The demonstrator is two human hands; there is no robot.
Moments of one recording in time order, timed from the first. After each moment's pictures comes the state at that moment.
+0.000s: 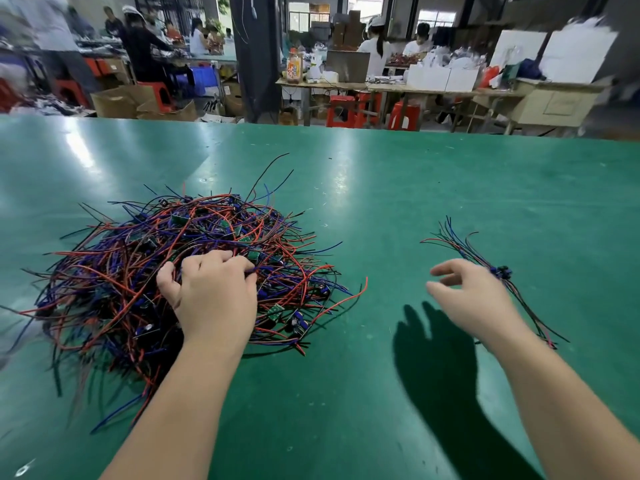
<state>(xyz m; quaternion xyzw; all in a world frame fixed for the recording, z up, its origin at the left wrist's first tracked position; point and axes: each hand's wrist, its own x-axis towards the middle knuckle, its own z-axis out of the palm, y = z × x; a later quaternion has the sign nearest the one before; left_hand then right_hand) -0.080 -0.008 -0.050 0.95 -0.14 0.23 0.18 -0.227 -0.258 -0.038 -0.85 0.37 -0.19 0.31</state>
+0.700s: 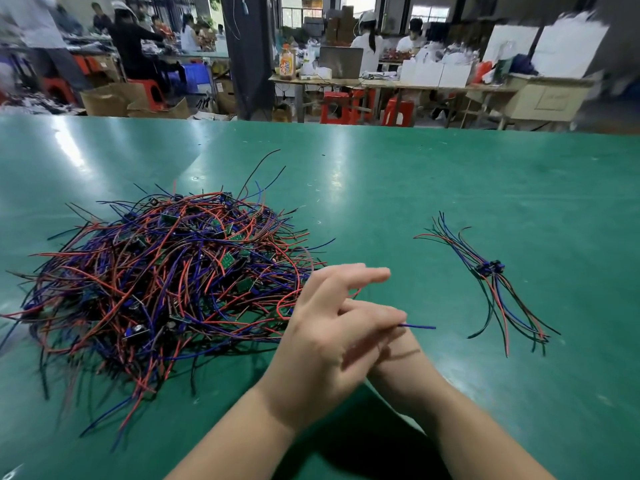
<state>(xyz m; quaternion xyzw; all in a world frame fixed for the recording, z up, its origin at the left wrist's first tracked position) -0.162 -0.051 -0.043 0.64 -0.57 0.23 0.46 -0.229 -0.144 -0.048 -0.72 -0.03 -0.17 0.68</state>
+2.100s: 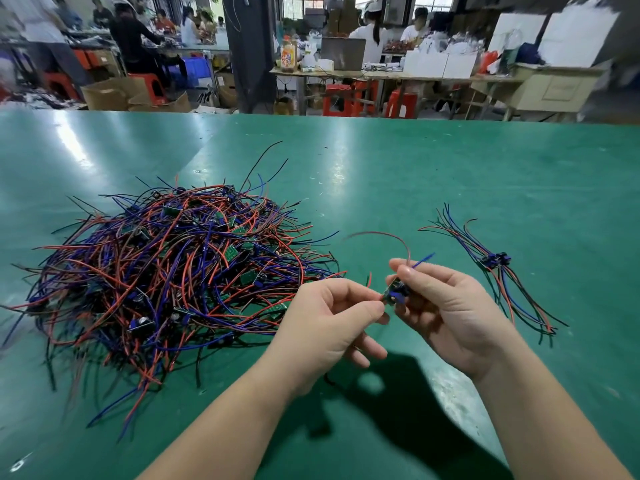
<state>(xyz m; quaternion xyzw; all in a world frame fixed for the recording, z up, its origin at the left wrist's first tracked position) -0.164 -0.053 -0.034 0.60 -0.26 -0.32 0.69 -0.239 -0.192 -0.022 -0.49 0.20 -0.17 0.83</state>
